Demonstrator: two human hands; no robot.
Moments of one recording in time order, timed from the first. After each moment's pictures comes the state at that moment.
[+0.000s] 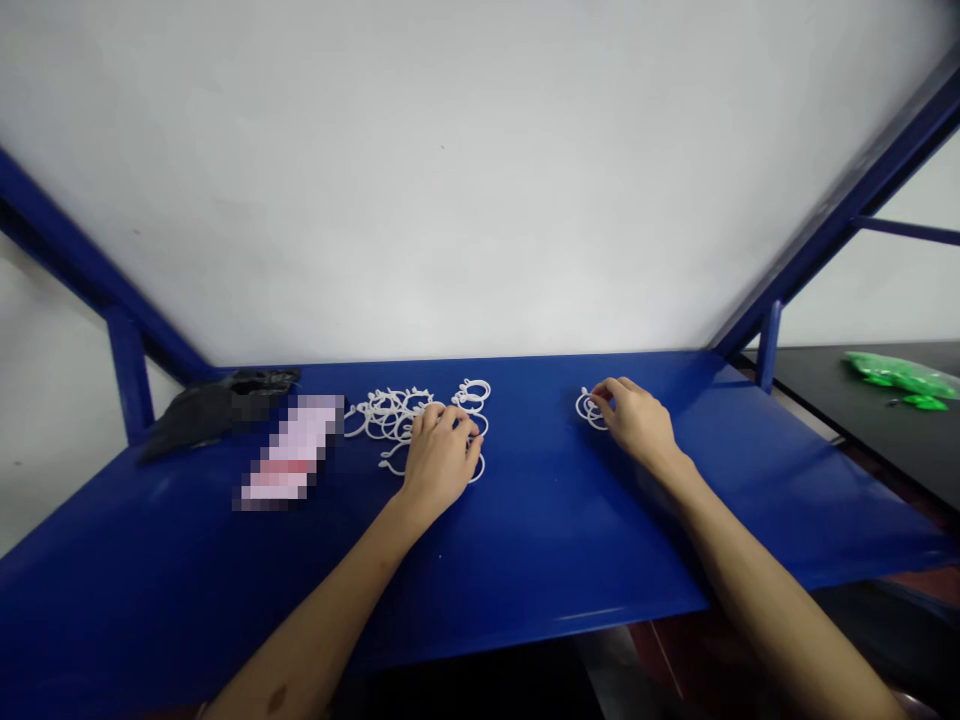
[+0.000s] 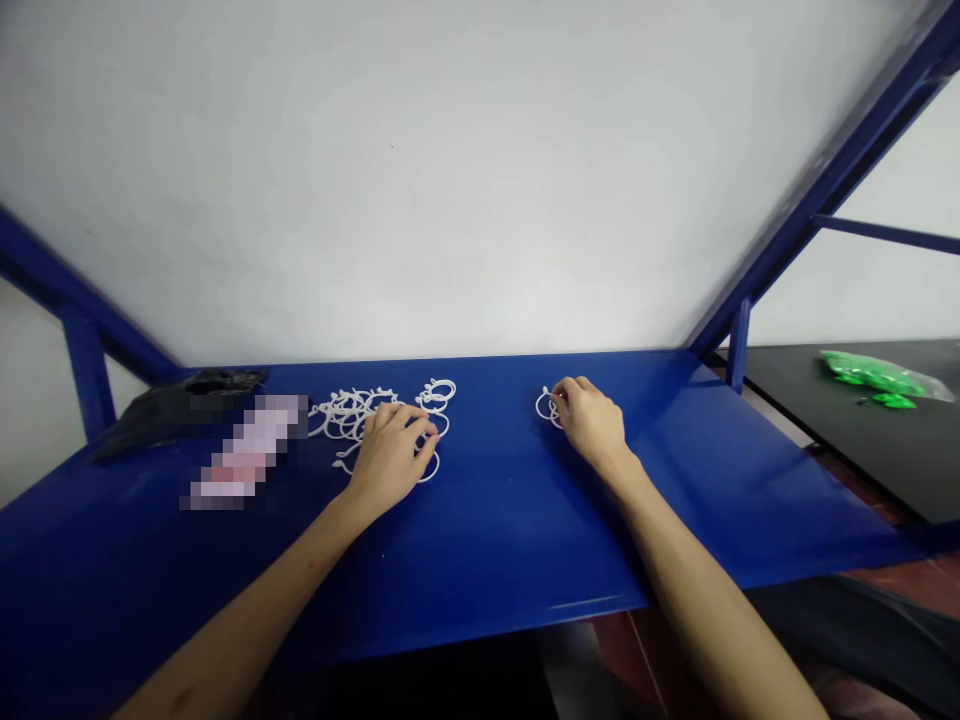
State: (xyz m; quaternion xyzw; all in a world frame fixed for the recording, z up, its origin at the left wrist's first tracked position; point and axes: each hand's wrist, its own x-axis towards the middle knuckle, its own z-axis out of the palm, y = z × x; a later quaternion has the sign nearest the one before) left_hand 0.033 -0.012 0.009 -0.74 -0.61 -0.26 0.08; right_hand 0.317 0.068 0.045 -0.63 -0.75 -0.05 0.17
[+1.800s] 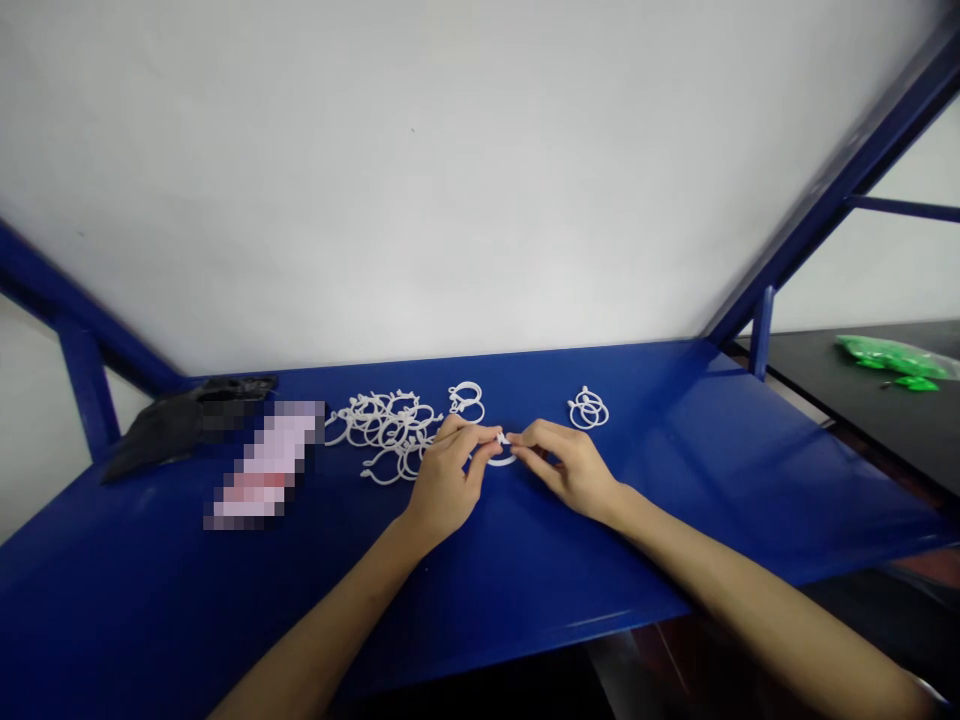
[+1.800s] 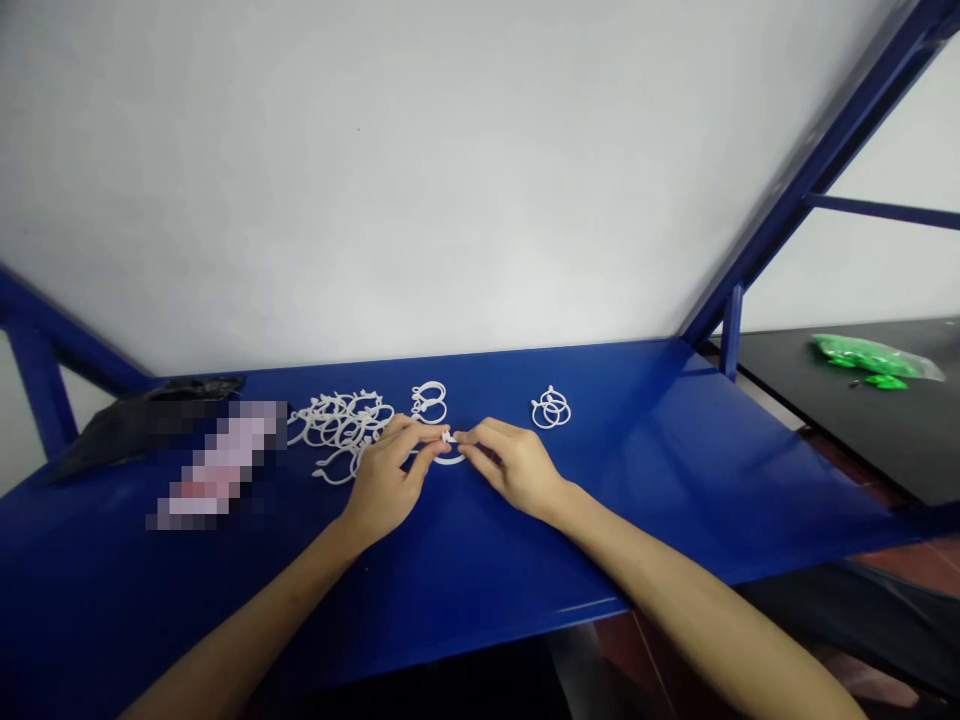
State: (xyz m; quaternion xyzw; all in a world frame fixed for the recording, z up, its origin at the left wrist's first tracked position) left_hand 0.060 -0.023 0.016 -0.74 -0.45 -0.49 -0.03; right_hand 0.261 0.018 0.024 -0.25 -0.87 0.20 0.37
